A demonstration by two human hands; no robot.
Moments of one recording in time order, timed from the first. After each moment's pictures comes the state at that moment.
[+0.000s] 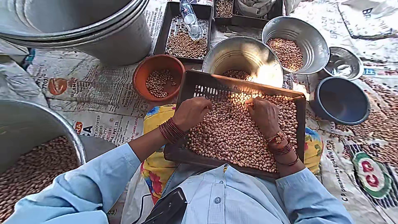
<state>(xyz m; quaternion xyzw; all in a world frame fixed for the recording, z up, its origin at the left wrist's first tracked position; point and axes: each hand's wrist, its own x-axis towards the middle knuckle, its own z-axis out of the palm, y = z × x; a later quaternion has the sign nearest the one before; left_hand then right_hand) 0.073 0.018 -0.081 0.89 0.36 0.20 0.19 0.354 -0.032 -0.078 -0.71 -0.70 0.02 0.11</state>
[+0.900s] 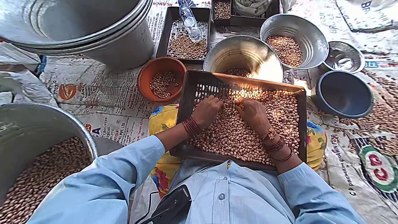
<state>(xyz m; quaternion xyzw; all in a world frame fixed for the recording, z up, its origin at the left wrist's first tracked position) 0.113 0.013 -0.108 0.92 0.33 0.16 0.12 0.322 -0.036 -0.080 -0.69 -0.71 0.11 0.10</state>
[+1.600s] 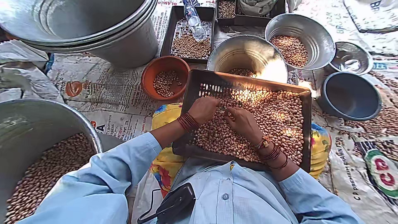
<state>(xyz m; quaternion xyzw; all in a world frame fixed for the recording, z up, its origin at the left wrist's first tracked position) 0.098 0.024 -0.076 0.88 0.40 0.02 0.25 0.290 -0.051 -0.096 -0.60 -0.76 0.21 0.13</state>
